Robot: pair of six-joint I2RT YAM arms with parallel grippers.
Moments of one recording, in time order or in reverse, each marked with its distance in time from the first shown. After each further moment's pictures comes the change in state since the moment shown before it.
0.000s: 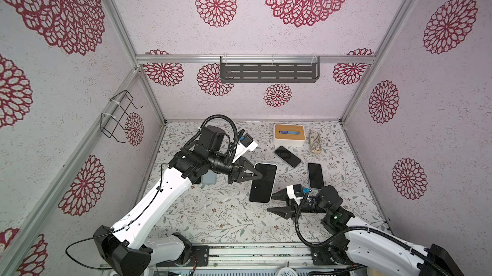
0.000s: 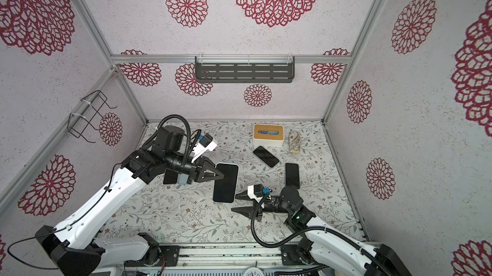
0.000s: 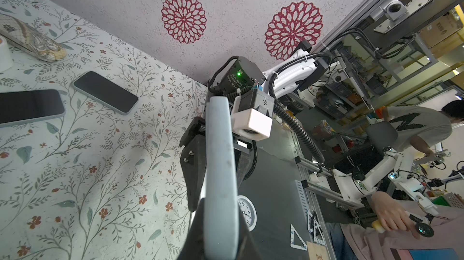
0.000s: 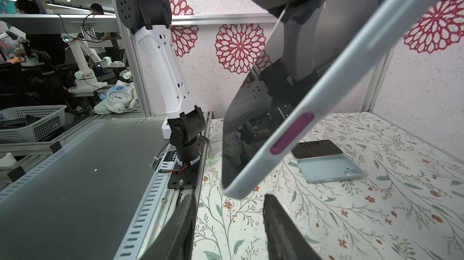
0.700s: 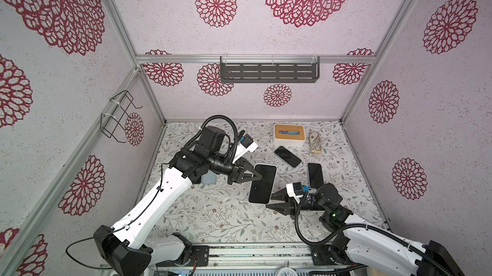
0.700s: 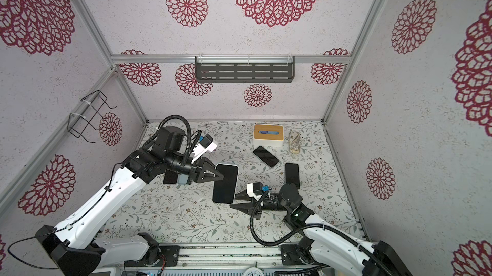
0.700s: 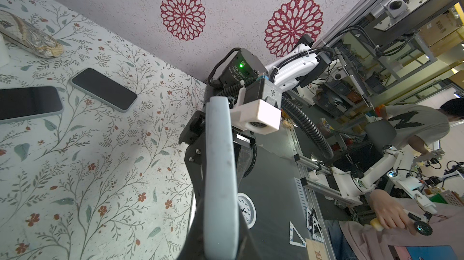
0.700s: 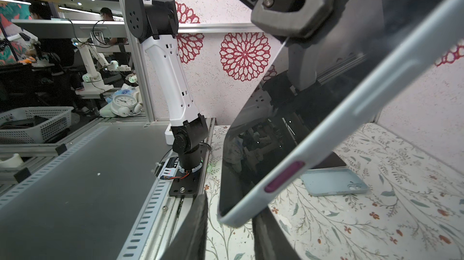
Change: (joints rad) left arm 0.000 0.002 0.000 -0.015 0.005 0.012; right arm 0.000 0.039 0.030 0.043 -0.022 0.005
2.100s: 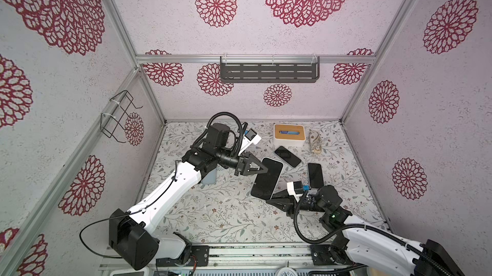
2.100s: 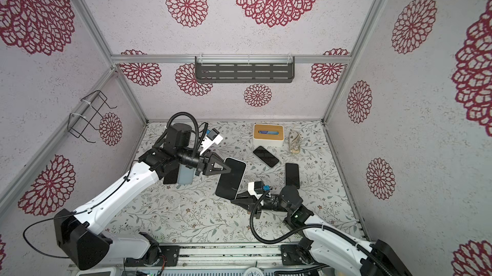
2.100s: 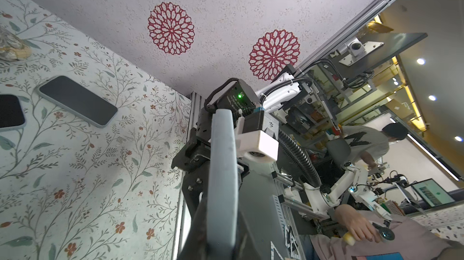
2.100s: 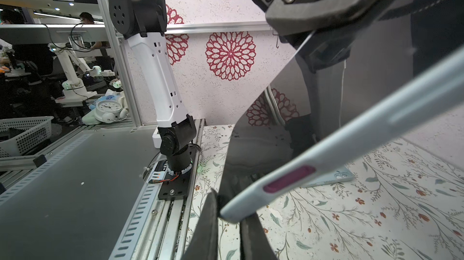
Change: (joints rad) left arm 0.012 0.111 -0.091 0.373 0.122 -0.287; right arm -0.001 0.004 -0.044 0.046 0.081 0.014
